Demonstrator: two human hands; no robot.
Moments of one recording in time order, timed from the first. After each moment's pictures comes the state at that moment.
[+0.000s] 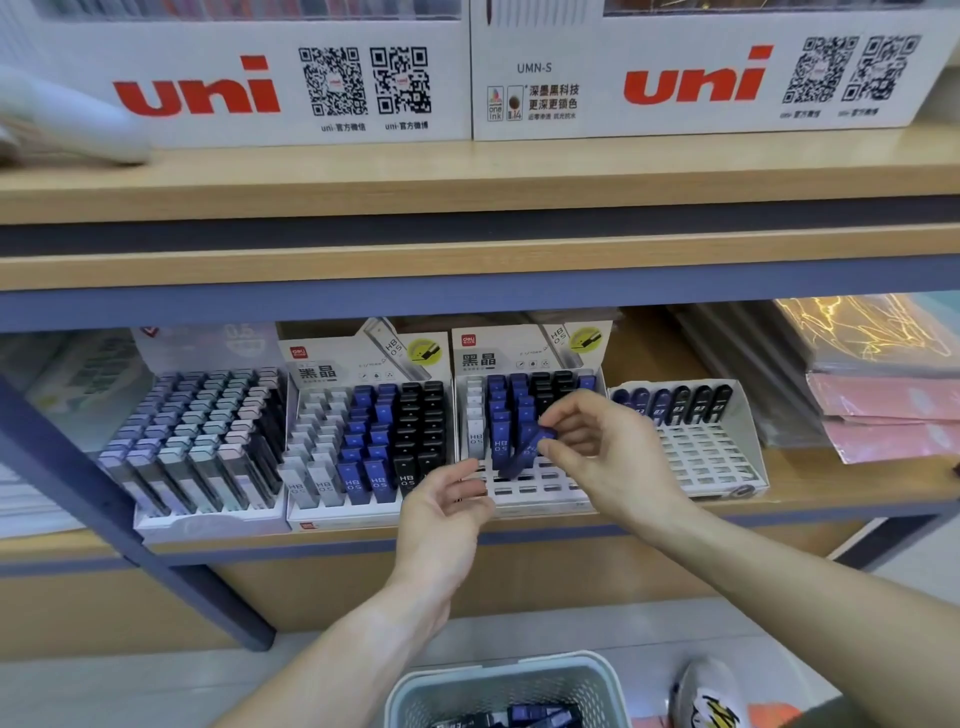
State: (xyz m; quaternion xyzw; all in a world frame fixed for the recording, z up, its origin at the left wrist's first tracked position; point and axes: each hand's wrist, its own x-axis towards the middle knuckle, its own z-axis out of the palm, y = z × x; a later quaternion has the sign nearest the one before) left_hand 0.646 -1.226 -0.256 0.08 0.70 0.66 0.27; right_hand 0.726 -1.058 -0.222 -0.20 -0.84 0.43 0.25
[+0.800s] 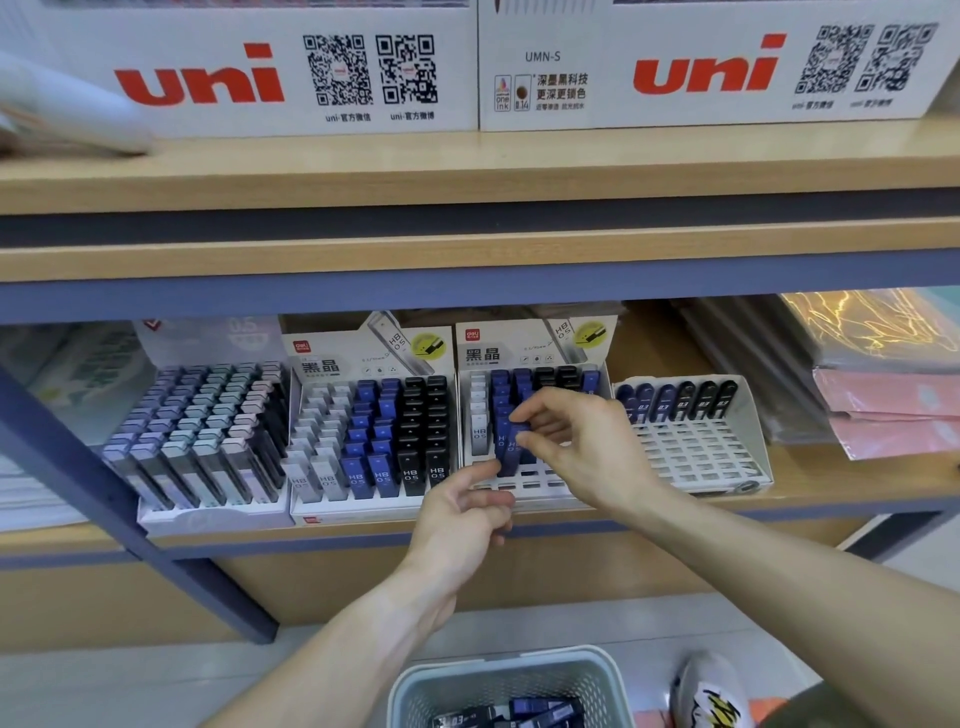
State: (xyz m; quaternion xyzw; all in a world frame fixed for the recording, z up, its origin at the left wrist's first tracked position) left_hand 0.641 -1.221 -0.264 0.10 0.70 0.62 0.35; right_hand 0.703 -1.058 -0.227 -0.14 -0.89 0.35 0.24
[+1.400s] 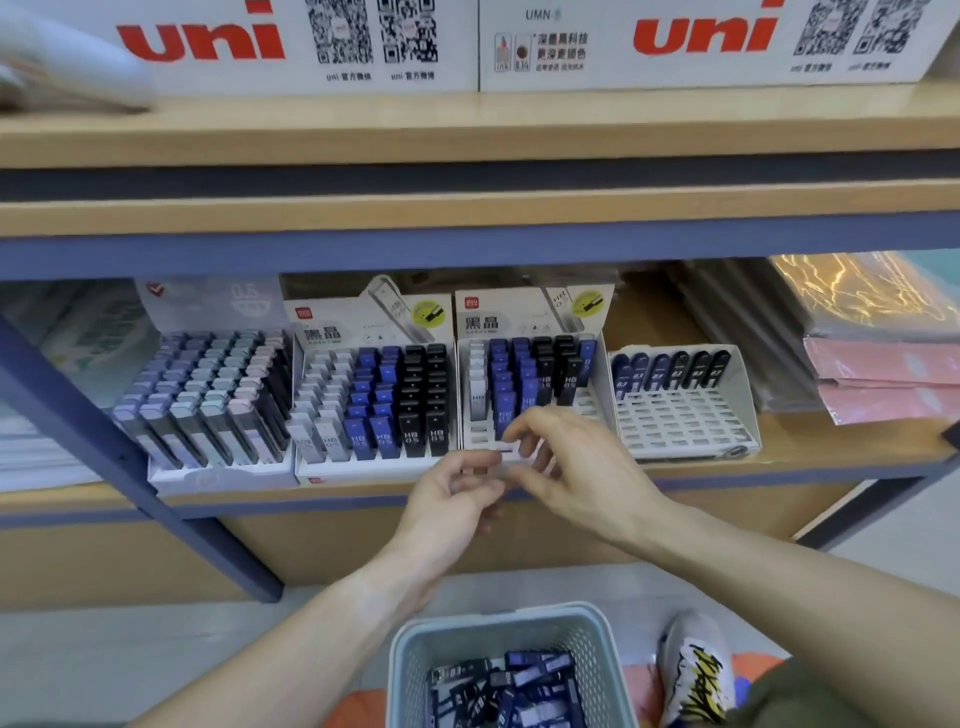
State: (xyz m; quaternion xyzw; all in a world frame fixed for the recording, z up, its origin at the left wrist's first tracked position) left_hand 0.655 -1.248 -0.263 0.14 0.70 0.60 0.35; right_hand 0.743 -1.089 -0.234 -0.08 -0.96 0.23 0.13
